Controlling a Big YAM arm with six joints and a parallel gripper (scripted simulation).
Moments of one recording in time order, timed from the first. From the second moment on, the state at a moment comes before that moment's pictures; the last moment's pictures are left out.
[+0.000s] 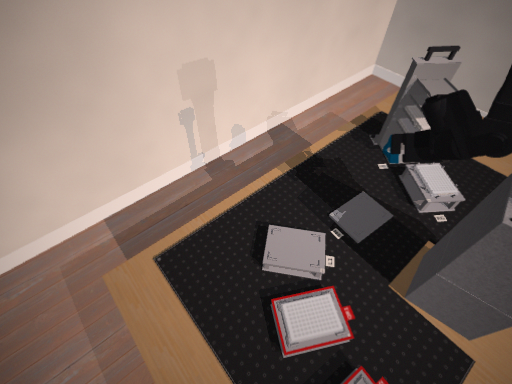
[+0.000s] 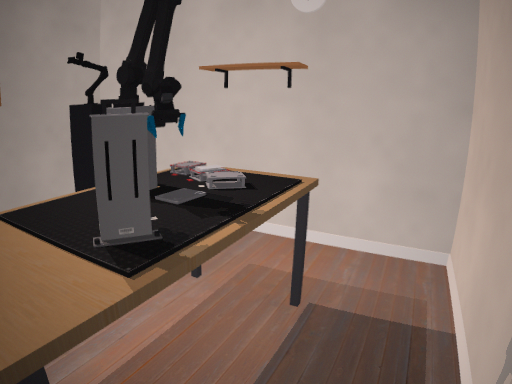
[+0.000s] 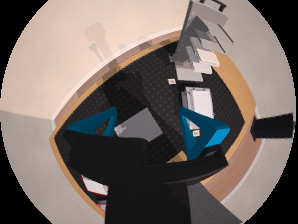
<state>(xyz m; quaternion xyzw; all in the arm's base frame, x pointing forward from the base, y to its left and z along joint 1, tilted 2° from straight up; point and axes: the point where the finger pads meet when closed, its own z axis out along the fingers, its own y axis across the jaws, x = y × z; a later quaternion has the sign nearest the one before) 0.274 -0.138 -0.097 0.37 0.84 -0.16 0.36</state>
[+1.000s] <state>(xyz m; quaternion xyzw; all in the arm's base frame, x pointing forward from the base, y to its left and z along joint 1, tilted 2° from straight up) 0.233 -0.212 -0.094 0.37 0.84 -0.16 0.36</state>
